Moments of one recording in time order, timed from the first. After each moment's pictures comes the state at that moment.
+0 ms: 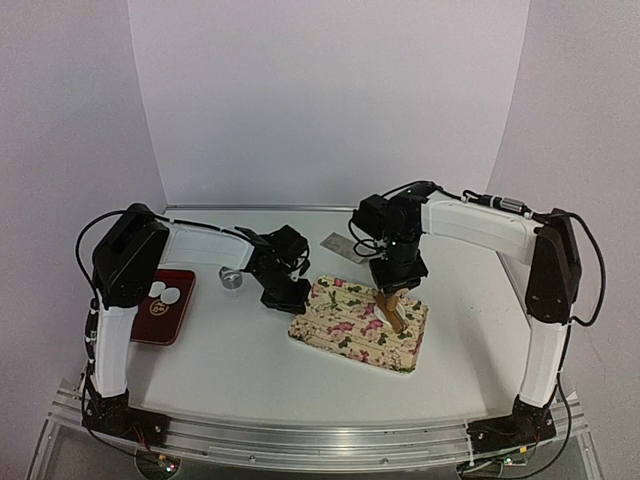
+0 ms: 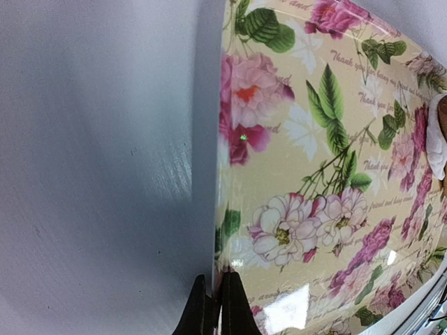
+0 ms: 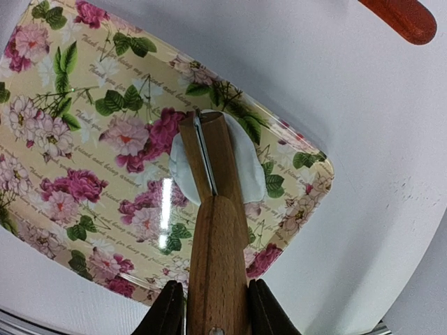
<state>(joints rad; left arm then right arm) -0.81 2.12 1.48 -0.52 0.18 -0.52 0.77 1.99 1.71 -1.25 0.19 0.51</state>
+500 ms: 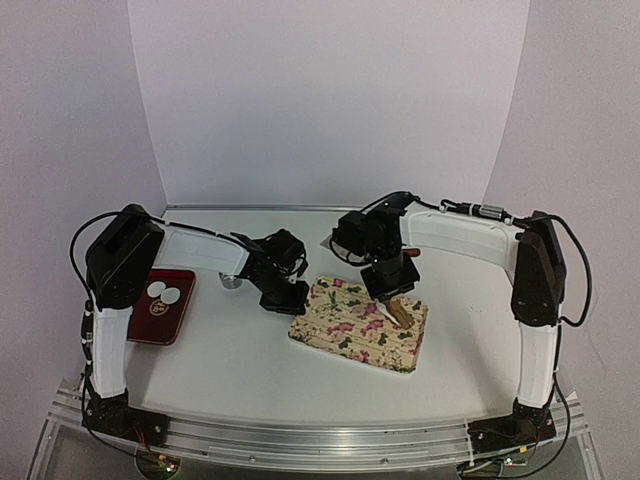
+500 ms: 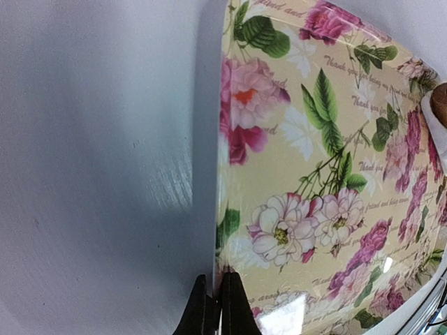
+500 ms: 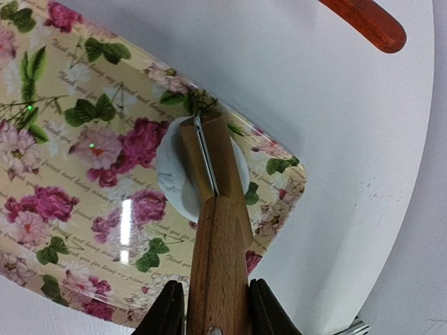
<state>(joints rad) -0.81 2.09 1.41 -0.45 0.17 -0.55 0.85 2.06 1.75 -1.30 0.36 0.57</state>
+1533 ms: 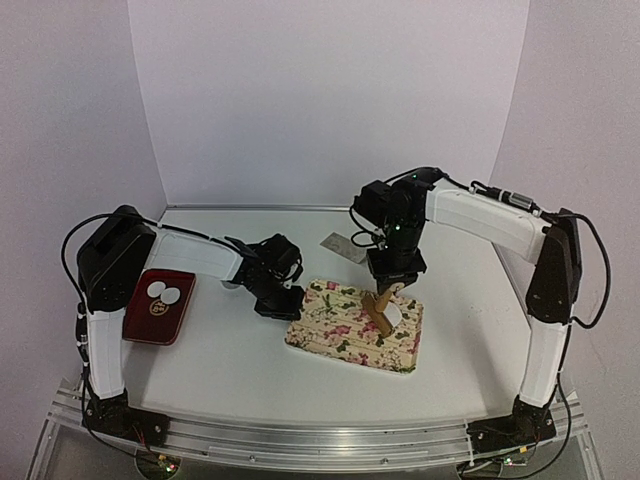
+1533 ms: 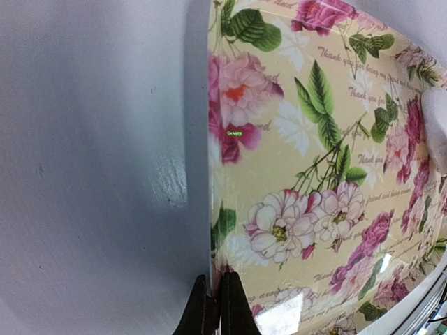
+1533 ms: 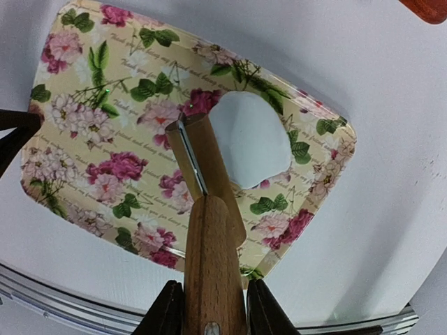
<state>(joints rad) -0.83 2.02 1.31 -0.41 0.16 -0.58 0.76 1.96 1.82 -1.34 0.04 0.56</state>
